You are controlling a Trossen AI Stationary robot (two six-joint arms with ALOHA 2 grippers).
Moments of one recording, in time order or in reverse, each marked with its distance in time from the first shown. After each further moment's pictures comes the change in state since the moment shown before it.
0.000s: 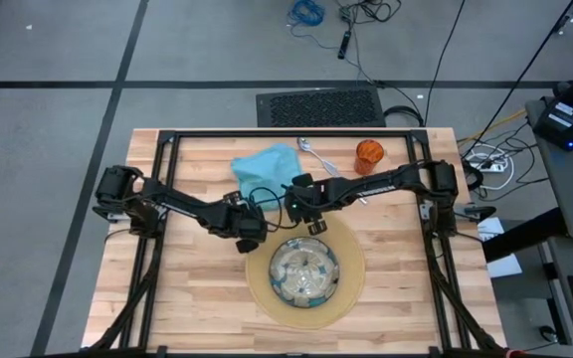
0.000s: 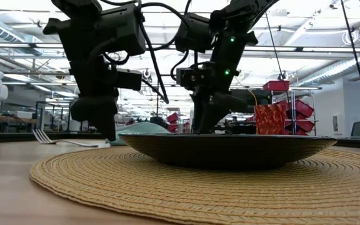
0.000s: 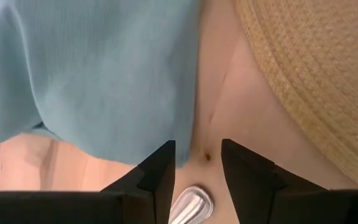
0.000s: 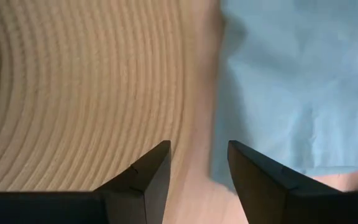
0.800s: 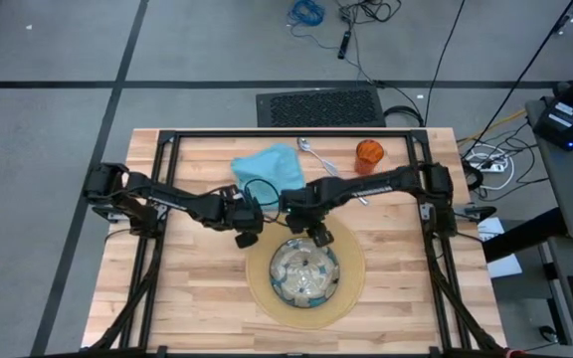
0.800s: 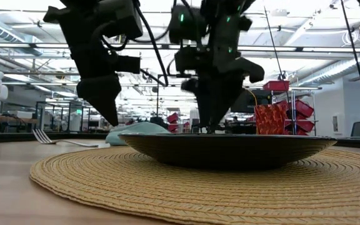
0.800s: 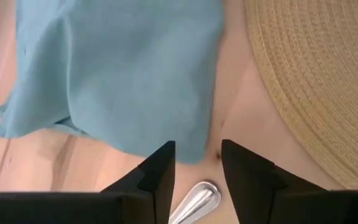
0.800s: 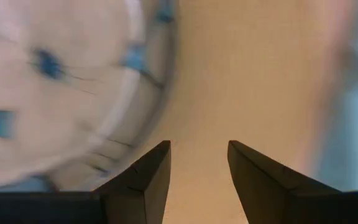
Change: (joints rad) left arm 0.040 -0.113 0.000 -0.037 0.035 -0.023; right arm 0.032 0.039 0.177 -0.306 -0.297 -0.005
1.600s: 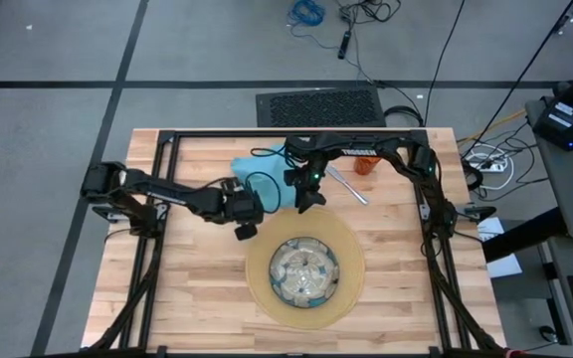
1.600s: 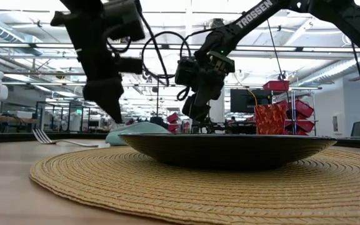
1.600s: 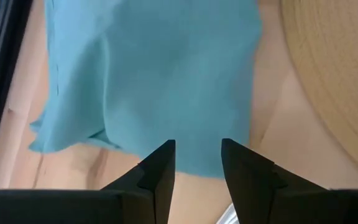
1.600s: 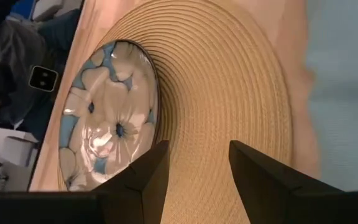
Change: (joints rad) left arm 0.069 -0.016 -0.012 0.037 -0.031 0.133; right arm -0.385 0.154 0.125 -0.060 -0.783 -0.053
